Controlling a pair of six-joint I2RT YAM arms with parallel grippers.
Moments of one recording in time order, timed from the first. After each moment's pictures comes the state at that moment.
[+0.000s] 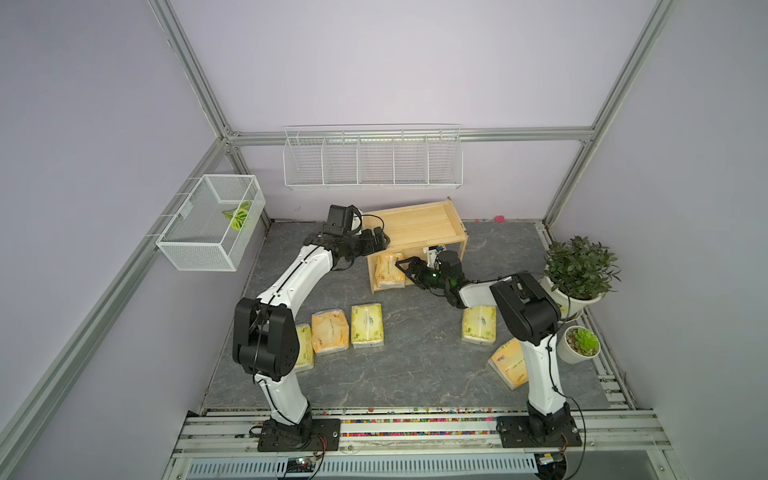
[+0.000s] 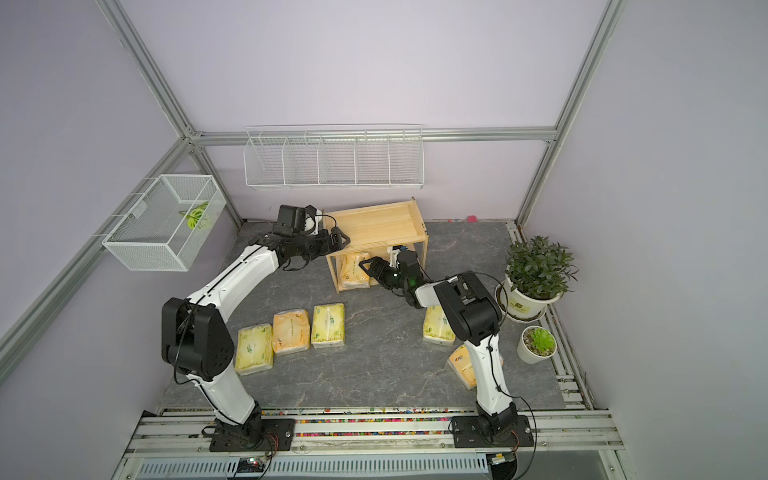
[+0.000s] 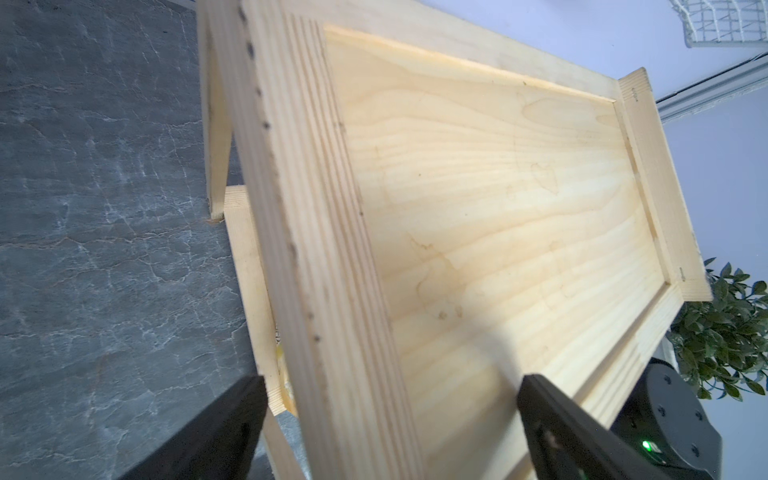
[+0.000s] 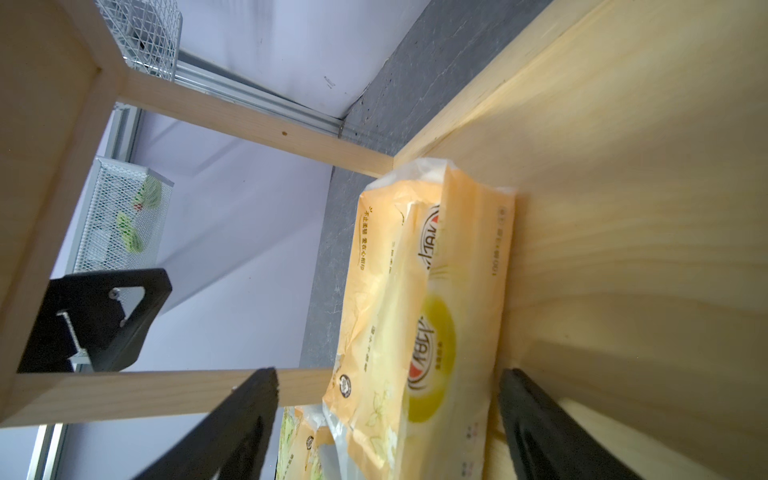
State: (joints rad) left arm -0.34 1.78 1.54 -0.50 0.34 -0.49; right arm 0.48 2.20 1.20 0.67 -0.51 1.03
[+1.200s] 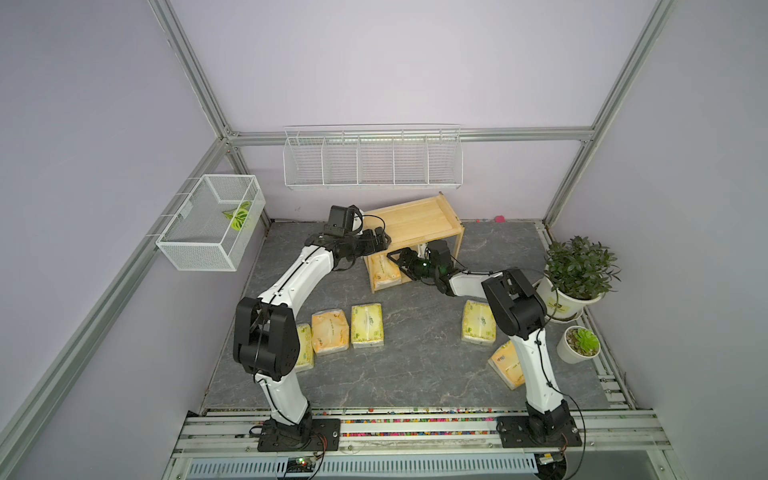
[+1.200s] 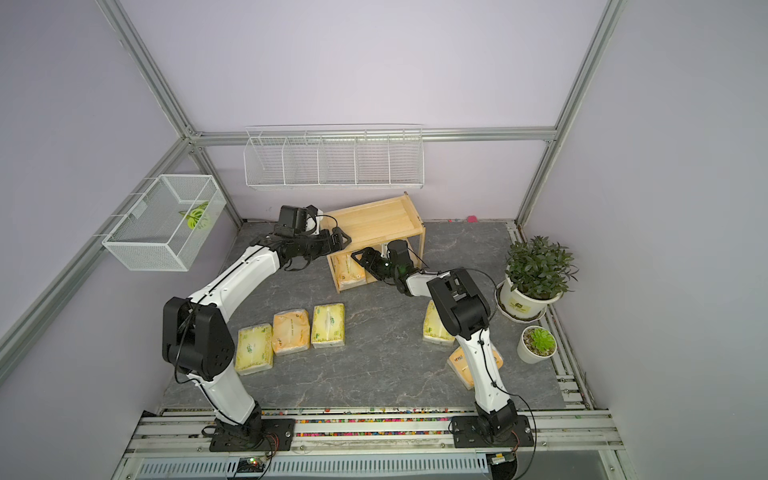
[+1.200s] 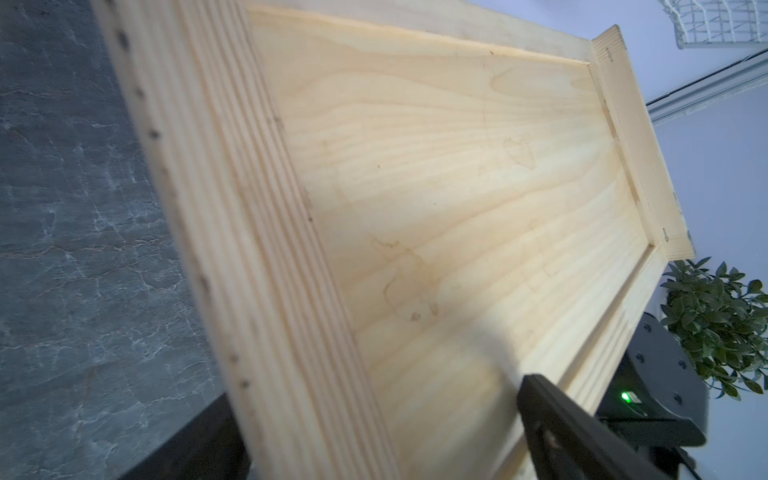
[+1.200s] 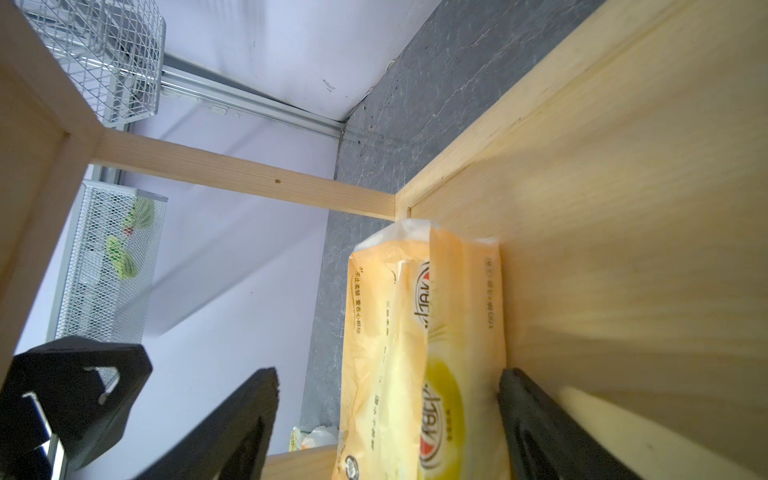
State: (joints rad) left arm -0.35 1.78 1.53 -0.47 0.34 -0.49; right arm 0.50 2.31 1.44 0.53 -0.54 1.05
